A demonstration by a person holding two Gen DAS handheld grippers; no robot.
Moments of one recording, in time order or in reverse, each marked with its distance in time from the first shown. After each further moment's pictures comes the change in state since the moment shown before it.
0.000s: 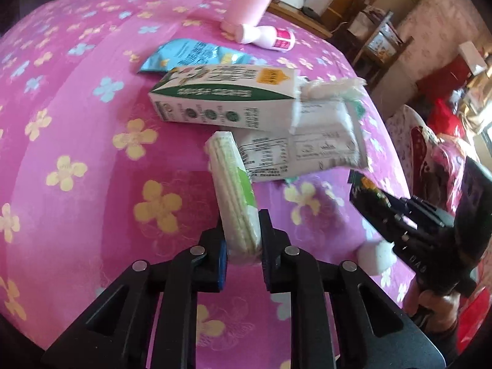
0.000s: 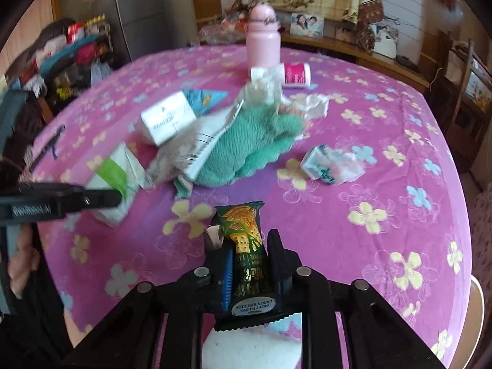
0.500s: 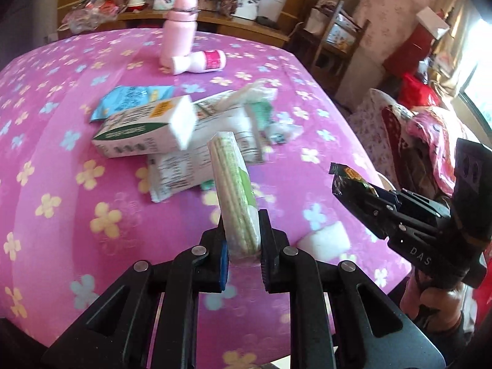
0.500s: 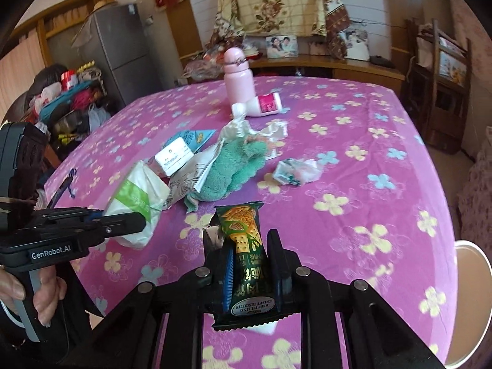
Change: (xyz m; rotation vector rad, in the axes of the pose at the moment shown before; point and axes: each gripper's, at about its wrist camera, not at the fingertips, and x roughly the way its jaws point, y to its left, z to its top) left arm -0.027 -0.081 -0.015 0.184 -0.078 -0.047; right arm -0.073 -0.019 -0.026 0.144 -0.129 0.008
